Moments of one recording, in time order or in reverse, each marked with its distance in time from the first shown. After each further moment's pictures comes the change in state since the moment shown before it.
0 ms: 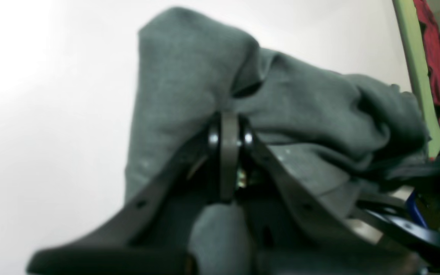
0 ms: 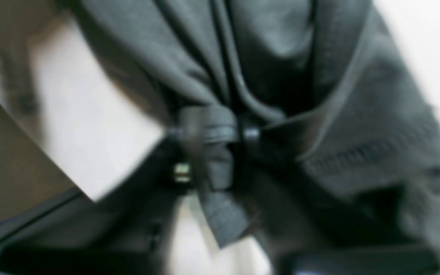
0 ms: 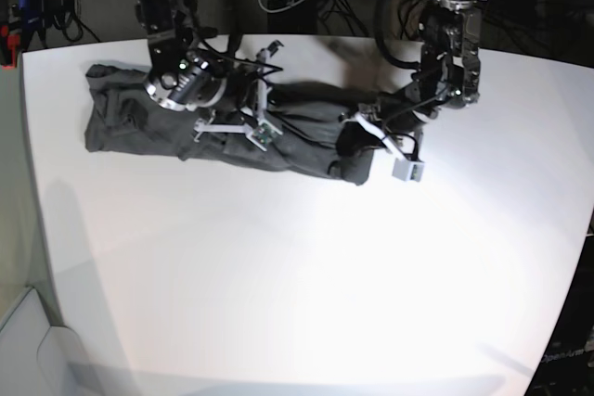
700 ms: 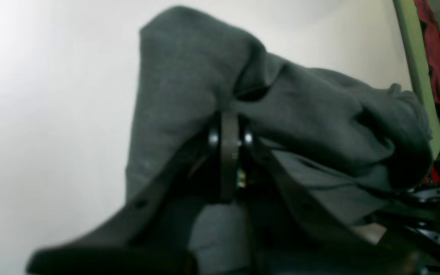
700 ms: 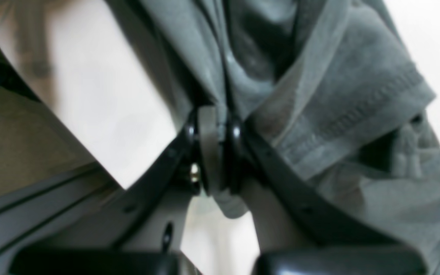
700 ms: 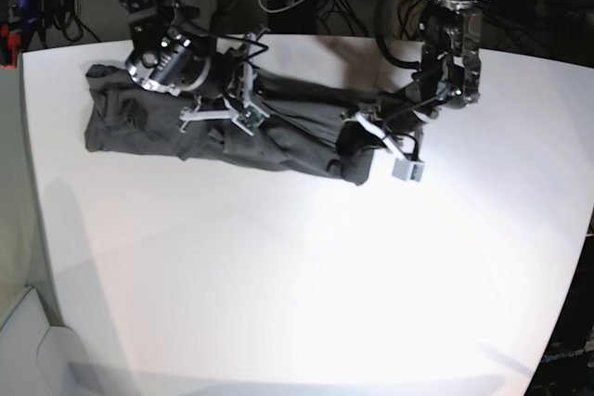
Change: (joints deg) left arm 0.0 -0.1 0.0 0.0 0.0 -0.2 0.0; right arm -5.4 4.7 -0.3 8.0 1.2 0.0 1.3
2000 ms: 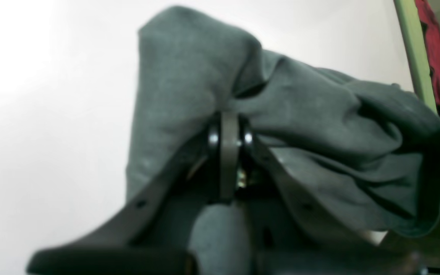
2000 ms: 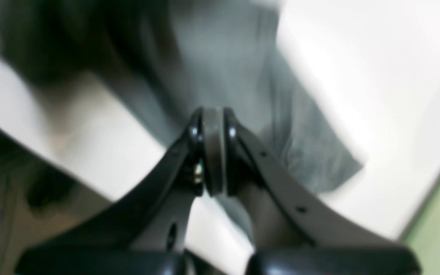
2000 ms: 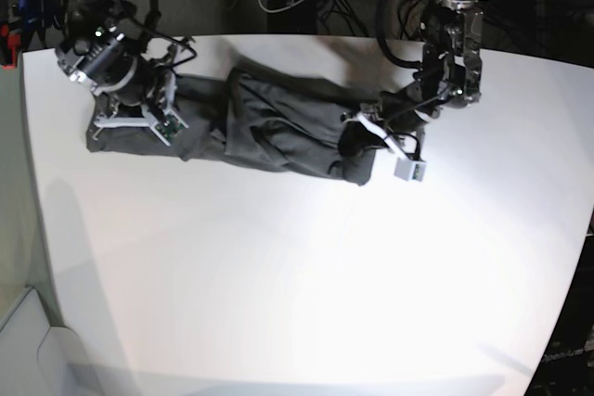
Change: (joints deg) left arm 0.2 -0.2 -0.1 -0.1 0.0 -0.1 -0.4; right arm -3.8 5.0 11.8 12.2 -1.6 0.0 -2.1
